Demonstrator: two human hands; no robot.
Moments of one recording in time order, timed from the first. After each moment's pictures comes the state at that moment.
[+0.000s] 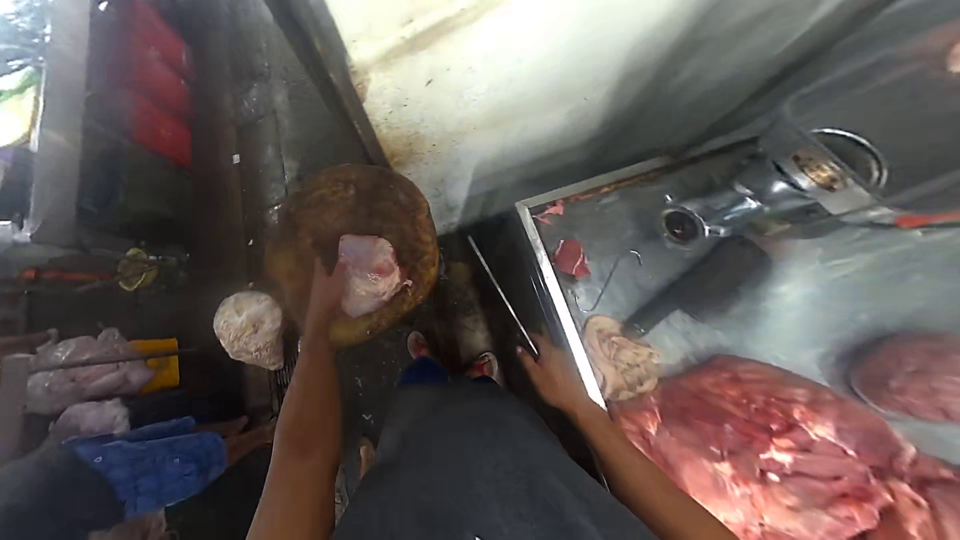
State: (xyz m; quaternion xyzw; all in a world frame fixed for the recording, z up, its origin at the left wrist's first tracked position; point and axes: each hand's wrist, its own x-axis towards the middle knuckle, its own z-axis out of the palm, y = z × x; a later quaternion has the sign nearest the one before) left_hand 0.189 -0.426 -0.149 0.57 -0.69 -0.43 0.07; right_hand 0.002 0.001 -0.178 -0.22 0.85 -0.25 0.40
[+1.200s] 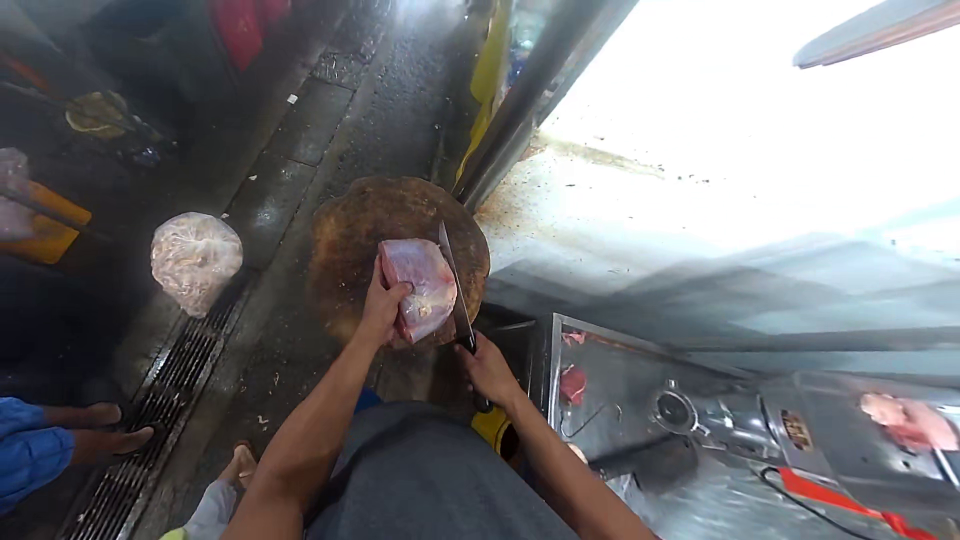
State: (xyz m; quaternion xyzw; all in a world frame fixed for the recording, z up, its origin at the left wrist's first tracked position) left_hand 0.208 -0.390 -0.143 0.41 -0.37 -0.75 0.38; right_hand 0.036 -0.223 -0.126 -0.35 0.76 -0.25 0.48
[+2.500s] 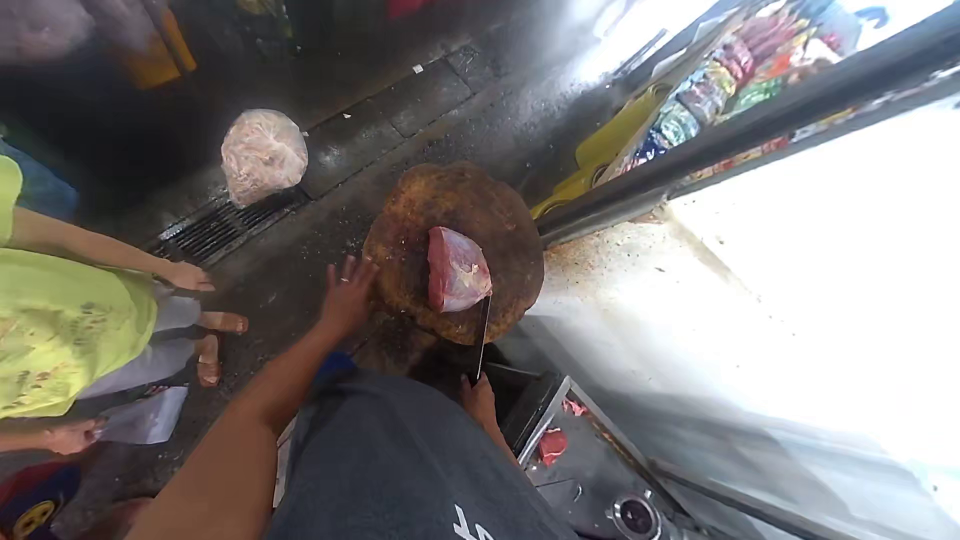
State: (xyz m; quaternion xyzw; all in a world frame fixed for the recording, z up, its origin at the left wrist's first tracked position) left_hand 0.358 -0.310 -0.263 0.62 -0.74 -0.24 0.09; right_hand 0.020 -0.165 -0.243 -0.41 0.84 -0.03 0.35
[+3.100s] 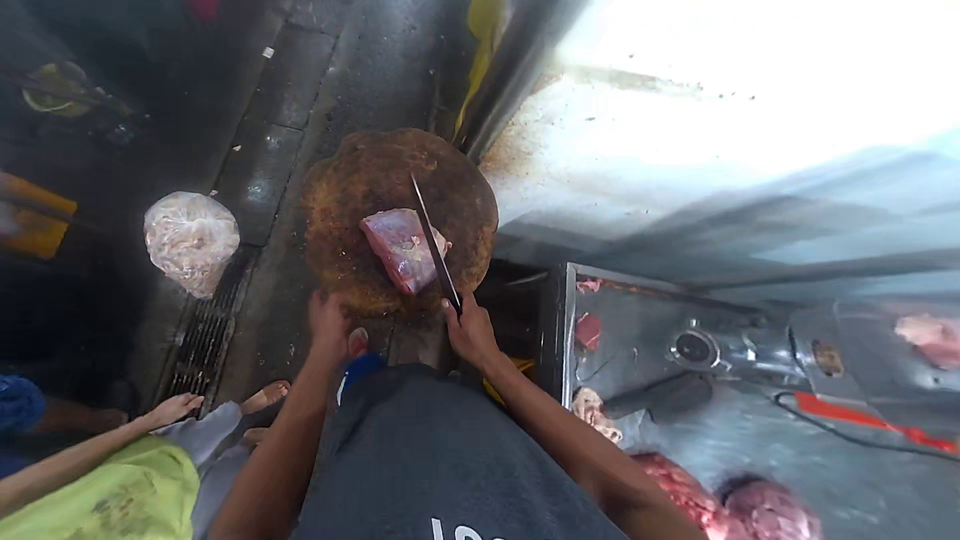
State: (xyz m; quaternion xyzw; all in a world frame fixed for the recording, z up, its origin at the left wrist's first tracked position) left_hand 0.318 -0.357 -0.179 0.66 -0.25 -0.64 0.29; right_hand 0.091 -0.234 -0.138 -0.45 0.80 -0.22 0.32
